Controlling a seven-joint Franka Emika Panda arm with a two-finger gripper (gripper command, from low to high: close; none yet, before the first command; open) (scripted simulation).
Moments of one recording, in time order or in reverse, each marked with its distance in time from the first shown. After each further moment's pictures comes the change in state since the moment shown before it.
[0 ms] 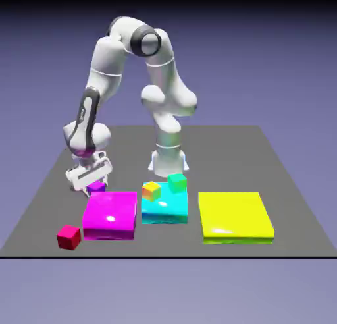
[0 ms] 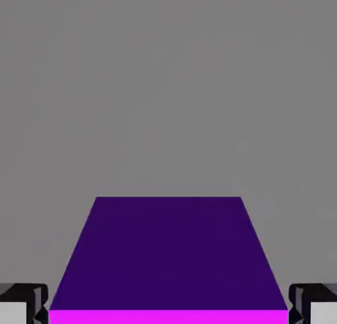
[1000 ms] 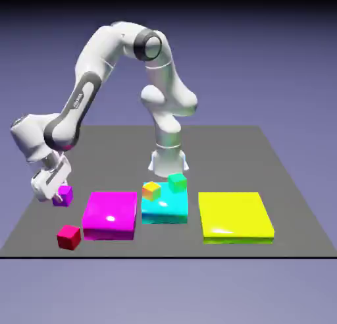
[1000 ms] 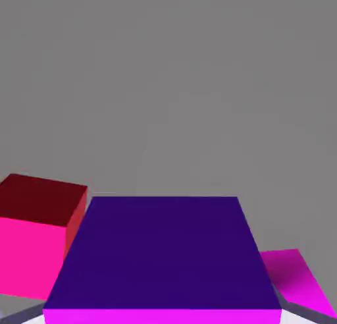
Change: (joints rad) arm -0.013 0.108 0.201 0.667 -0.608 -0.463 0.276
